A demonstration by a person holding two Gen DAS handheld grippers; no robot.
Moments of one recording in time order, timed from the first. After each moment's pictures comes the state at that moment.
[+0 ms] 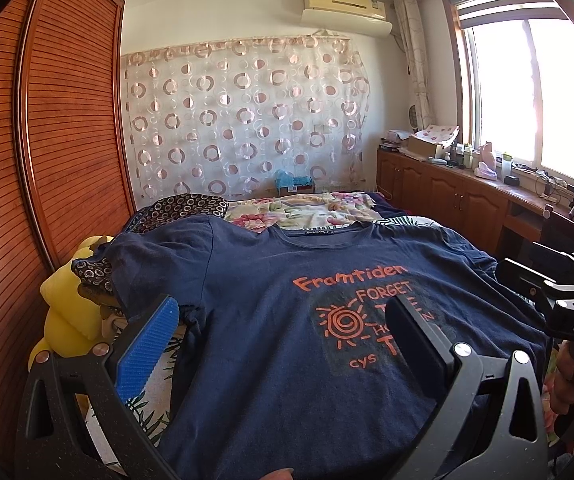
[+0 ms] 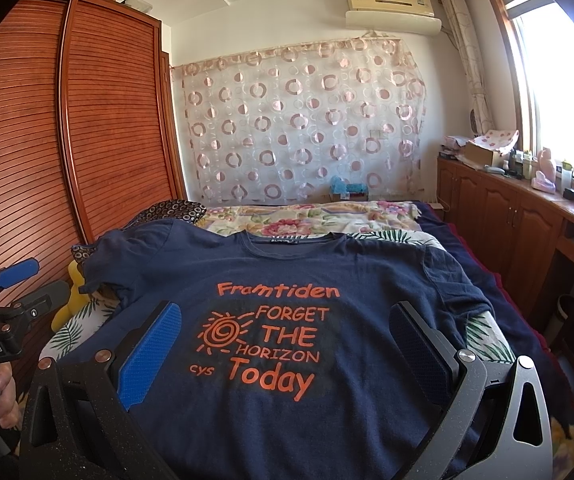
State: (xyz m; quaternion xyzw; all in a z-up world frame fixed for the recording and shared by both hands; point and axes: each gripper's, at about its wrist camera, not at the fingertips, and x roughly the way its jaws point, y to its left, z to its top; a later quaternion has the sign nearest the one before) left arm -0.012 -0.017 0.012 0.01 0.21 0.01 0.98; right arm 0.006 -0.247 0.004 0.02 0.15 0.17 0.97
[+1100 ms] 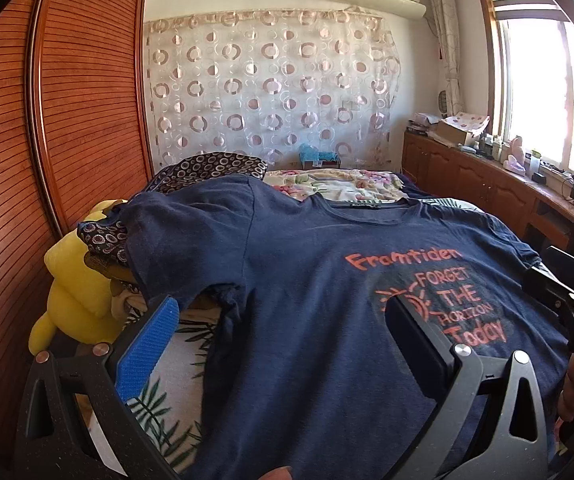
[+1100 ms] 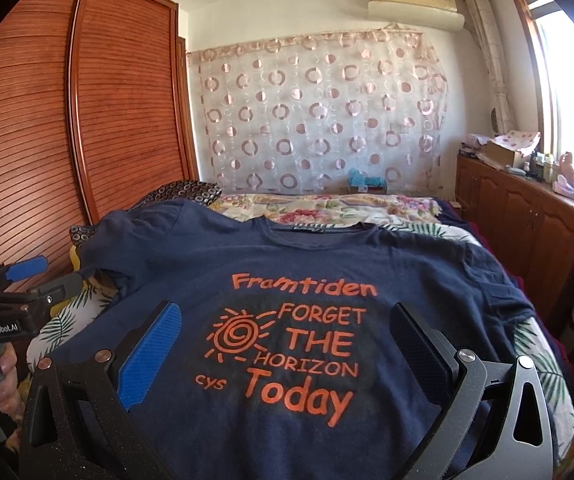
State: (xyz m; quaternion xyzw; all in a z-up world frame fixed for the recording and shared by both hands) left arm 0.023 0.022 -0.013 -0.01 0.25 0.05 0.97; right arm 0.054 -0.211 -0.014 0.00 0.16 0.20 0.97
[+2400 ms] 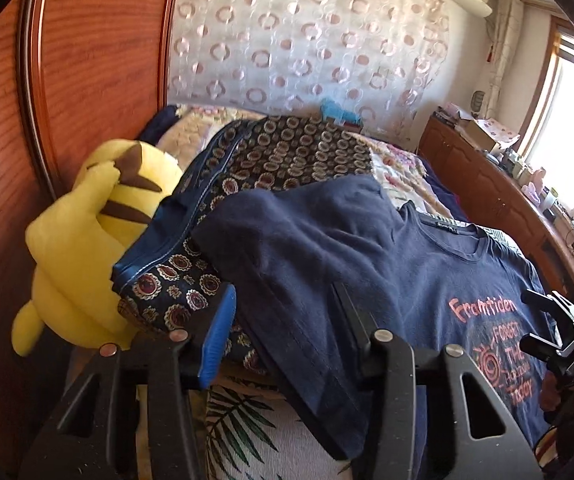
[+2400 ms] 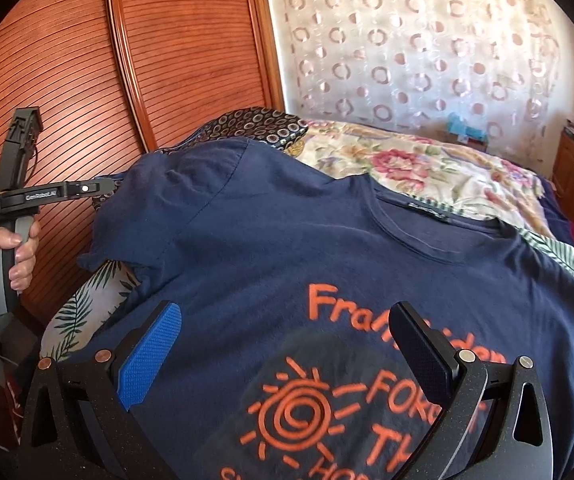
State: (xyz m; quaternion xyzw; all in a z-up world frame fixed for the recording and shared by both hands) left arm 0.145 0.199 -0.025 -0.12 0.37 0.02 0.92; right arm 0.223 -0.169 0.020 -0.07 0.29 0.35 0.89
